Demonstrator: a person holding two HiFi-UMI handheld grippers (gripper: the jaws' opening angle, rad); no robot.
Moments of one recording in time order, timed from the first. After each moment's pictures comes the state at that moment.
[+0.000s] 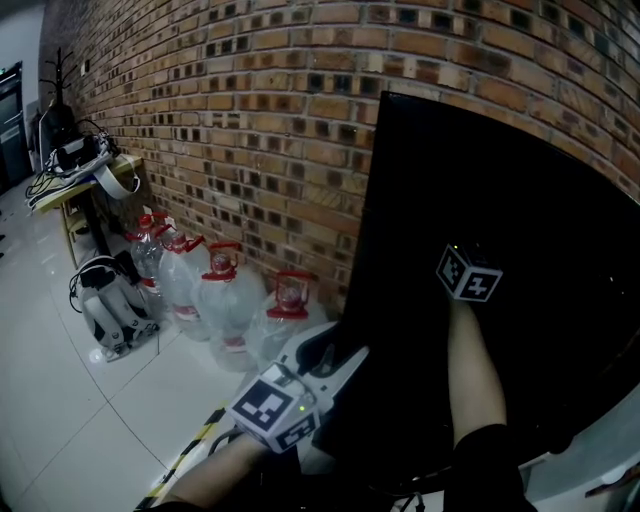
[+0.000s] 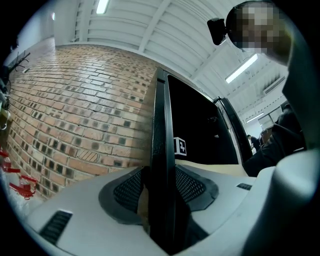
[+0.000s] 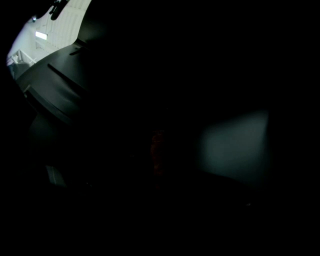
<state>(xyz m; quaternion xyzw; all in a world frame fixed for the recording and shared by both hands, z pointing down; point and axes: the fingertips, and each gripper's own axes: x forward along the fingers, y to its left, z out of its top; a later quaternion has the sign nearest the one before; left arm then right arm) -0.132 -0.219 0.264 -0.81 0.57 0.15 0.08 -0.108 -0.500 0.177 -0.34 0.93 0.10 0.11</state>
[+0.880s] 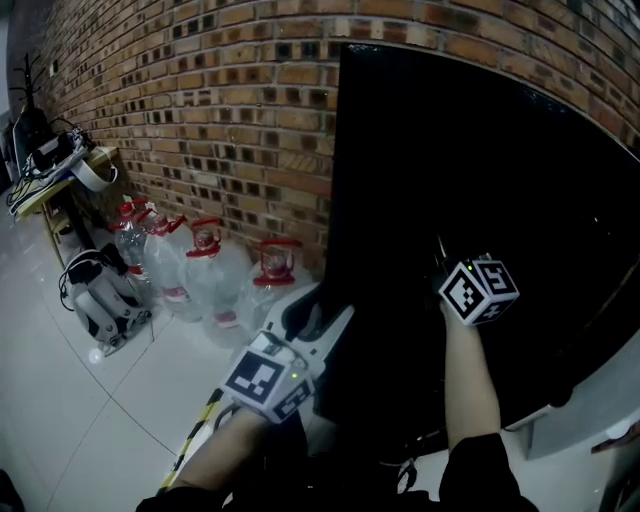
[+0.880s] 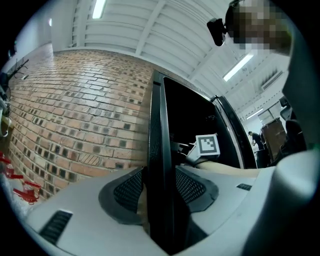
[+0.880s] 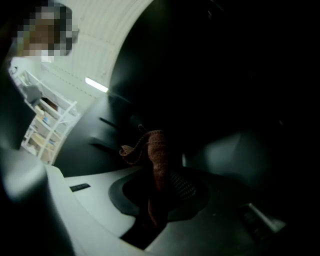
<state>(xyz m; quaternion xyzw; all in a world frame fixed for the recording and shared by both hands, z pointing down) -0.129 -0.207 0.262 -0.80 0.58 0.14 0.11 -0.047 -0.375 0.185 -0.28 0.94 0.09 0.17</state>
